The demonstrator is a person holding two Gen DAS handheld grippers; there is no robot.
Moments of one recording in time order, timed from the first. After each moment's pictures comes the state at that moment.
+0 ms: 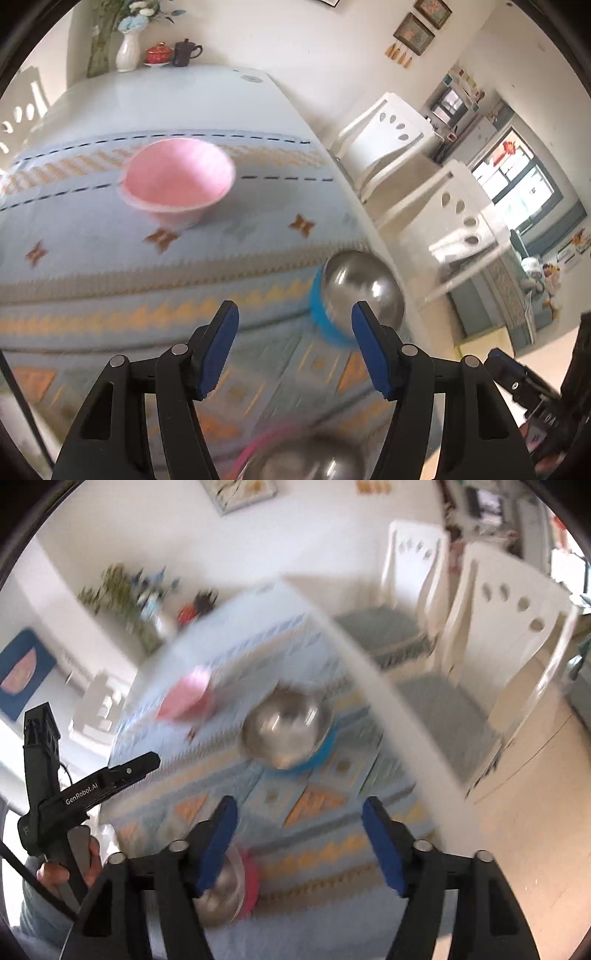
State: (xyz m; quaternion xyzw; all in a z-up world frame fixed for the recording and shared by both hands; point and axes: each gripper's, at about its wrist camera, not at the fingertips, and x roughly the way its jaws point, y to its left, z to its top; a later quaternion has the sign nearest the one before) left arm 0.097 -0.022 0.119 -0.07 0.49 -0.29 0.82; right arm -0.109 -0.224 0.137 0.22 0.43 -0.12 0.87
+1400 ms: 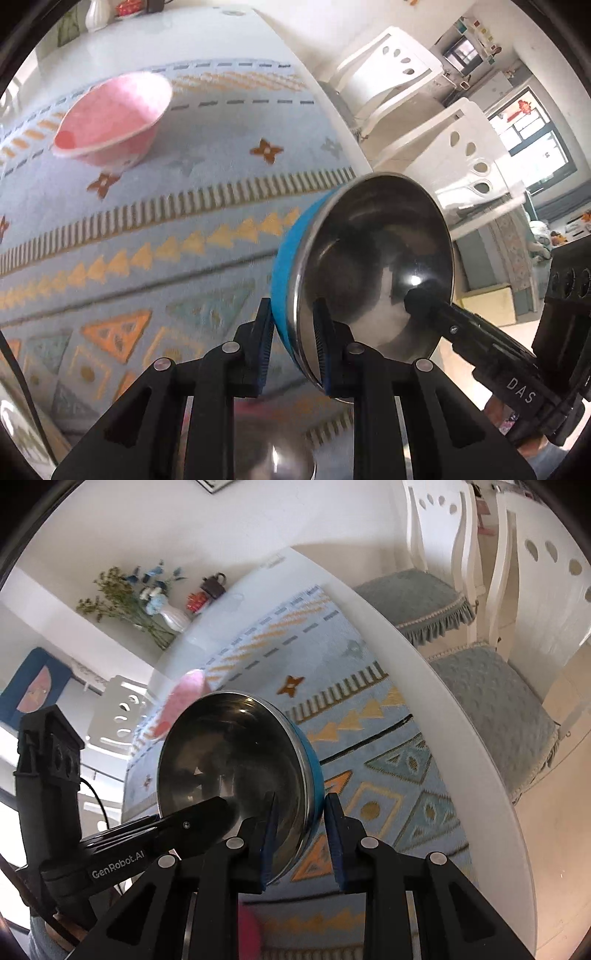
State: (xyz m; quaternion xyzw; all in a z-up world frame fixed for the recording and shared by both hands) left arm 0.069 -0.072 0.097 -0.02 0.60 -0.29 0.75; right arm -0.037 -0.258 0.081 0.29 0.46 -0.02 0.84
